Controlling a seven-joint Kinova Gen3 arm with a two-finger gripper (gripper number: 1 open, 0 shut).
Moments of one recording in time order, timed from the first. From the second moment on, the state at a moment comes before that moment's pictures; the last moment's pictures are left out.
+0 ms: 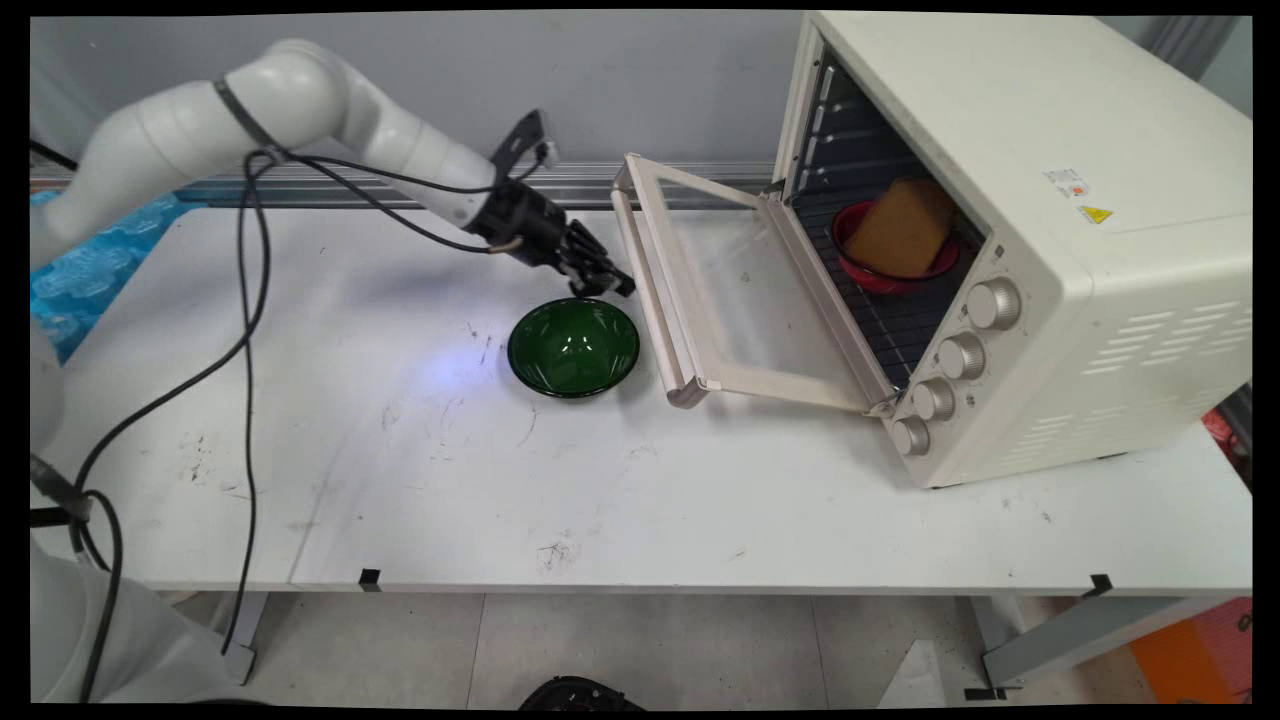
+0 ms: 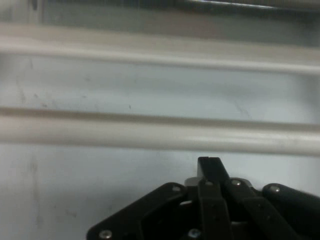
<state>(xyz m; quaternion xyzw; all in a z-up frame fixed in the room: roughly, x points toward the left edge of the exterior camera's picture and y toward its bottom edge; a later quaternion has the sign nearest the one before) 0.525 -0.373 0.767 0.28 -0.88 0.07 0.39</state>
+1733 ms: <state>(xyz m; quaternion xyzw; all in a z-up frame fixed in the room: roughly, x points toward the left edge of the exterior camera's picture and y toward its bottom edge) 0.458 -0.433 0.828 0.24 -0.86 0.10 0.44</state>
